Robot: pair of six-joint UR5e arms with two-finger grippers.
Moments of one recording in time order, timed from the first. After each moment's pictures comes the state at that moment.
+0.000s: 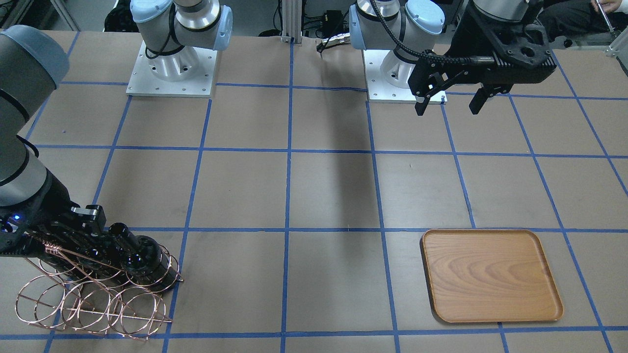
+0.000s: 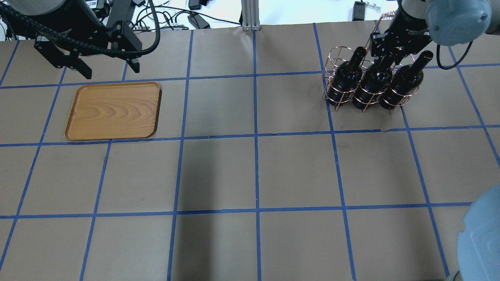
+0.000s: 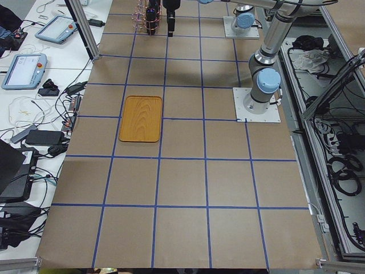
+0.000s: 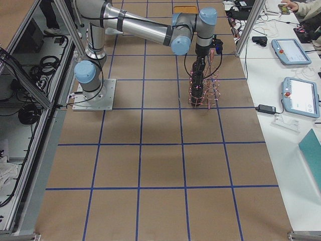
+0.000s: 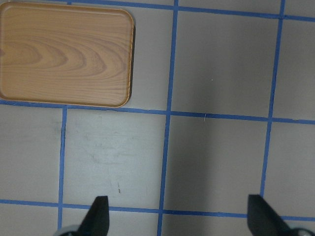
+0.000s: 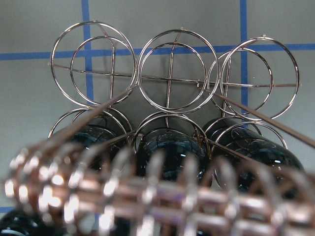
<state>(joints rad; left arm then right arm) -1.54 -1.55 -1.45 -1.63 1.56 -0.06 1.39 -1.24 1.47 -1.87 -1.59 -0.16</state>
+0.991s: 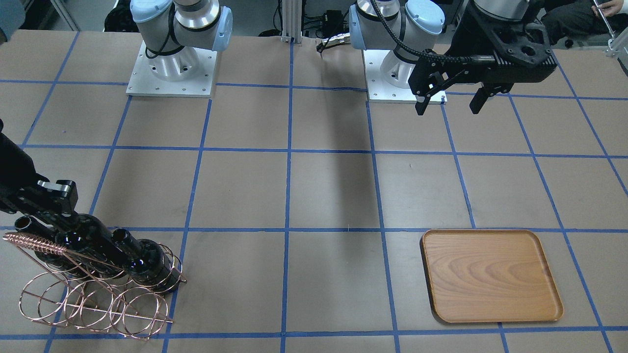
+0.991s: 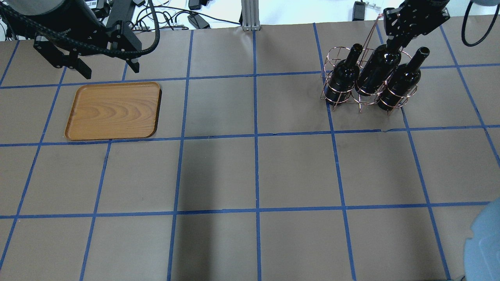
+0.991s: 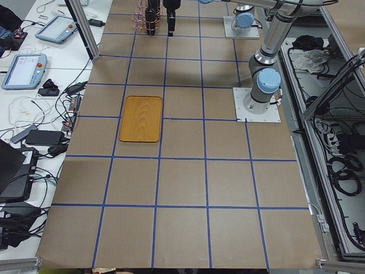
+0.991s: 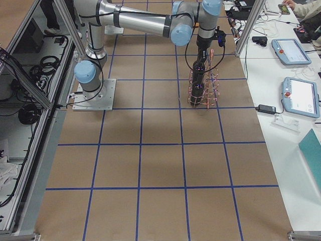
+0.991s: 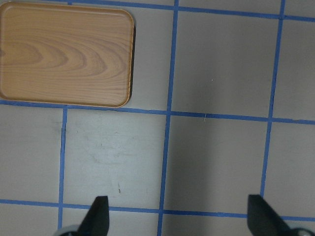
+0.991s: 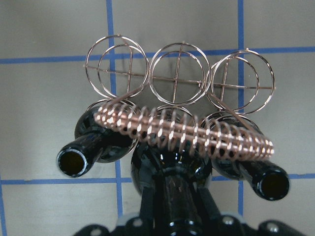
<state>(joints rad) -1.54 -1.55 -1.45 -1.63 1.56 -0.06 1.38 -1.29 1.28 -1.62 -1.53 -0.17</state>
